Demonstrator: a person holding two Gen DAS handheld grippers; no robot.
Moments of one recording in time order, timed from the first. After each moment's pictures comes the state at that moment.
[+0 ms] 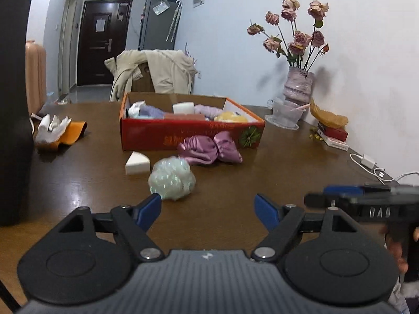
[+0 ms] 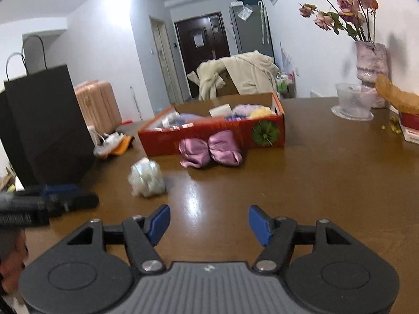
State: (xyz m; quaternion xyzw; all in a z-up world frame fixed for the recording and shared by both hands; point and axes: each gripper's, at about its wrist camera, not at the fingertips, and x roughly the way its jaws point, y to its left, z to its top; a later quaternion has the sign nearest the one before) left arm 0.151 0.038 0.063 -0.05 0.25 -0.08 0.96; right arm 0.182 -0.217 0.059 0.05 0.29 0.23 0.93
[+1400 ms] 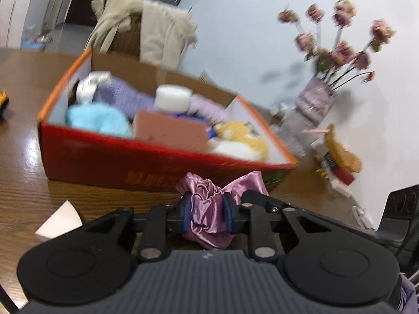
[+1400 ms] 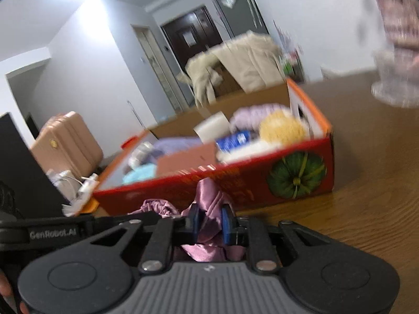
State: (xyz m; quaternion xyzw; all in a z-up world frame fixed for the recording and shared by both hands) left arm 0.367 0.059 0.033 -0.19 0.32 -0.14 0.92; right arm 0.388 -0.173 0.027 0.15 0.31 0.25 0.91
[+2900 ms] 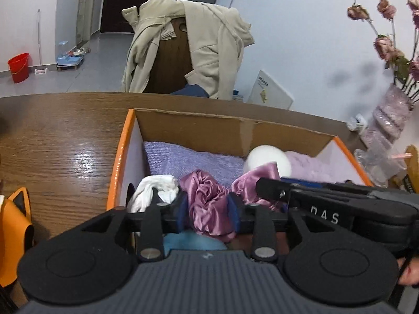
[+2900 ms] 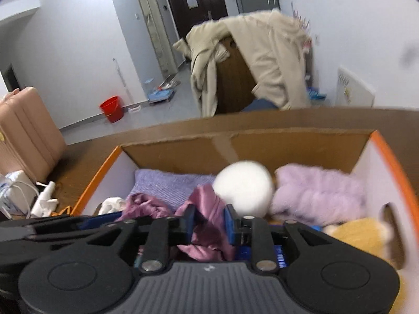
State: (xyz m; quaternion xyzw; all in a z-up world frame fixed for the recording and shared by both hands) left arm 0.522 0.129 0.050 -0.12 0.37 -0.02 0.92; right arm 0.564 -0.042 0.060 0.04 0.38 0.22 0.90
